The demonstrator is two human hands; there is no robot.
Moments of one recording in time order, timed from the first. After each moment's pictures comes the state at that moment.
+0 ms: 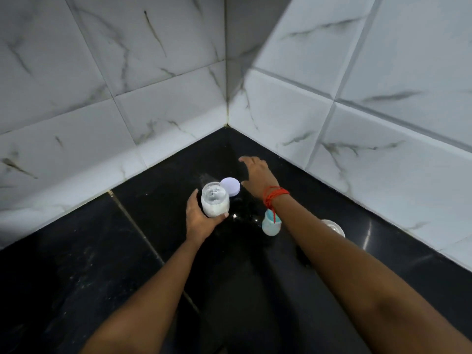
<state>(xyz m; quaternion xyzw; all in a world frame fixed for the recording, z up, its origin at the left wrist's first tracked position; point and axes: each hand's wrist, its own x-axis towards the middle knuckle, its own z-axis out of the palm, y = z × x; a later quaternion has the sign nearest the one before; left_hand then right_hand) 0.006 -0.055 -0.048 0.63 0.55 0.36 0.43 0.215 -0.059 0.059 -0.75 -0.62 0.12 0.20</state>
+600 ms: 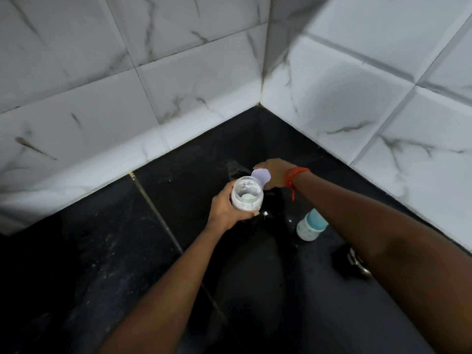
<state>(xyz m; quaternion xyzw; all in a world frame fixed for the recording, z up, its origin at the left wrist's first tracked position) -0.004 -0.021 -0.043 0.66 0.49 0.30 0.48 0.225 0.040 0.001 -0.64 -0.74 0.21 -0.07</state>
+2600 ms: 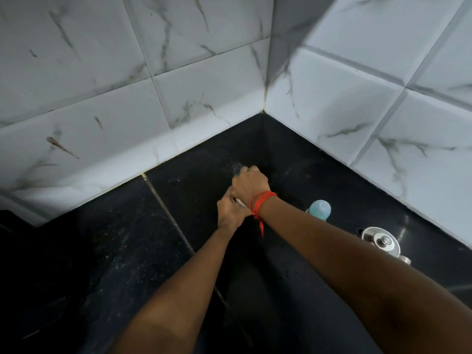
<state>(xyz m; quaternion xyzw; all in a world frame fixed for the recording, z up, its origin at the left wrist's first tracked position) 0.008 -0.039 -0.037 0.57 0.59 0.30 0.48 0.088 -0.028 0.052 -0.66 -0.72 -0.07 -0.19</state>
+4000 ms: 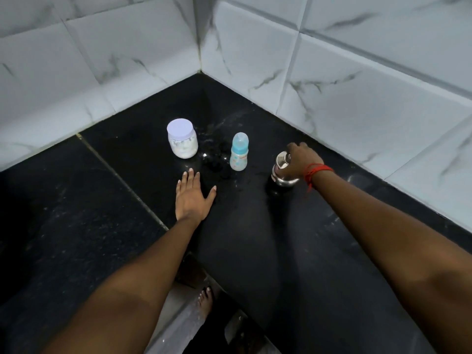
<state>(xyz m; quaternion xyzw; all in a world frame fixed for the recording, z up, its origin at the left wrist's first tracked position) 0.022 -0.191 -0.100 0.80 0.57 0.09 0.13 0.316 -0.276 0.052 -0.86 -0.49 0.15 0.02</state>
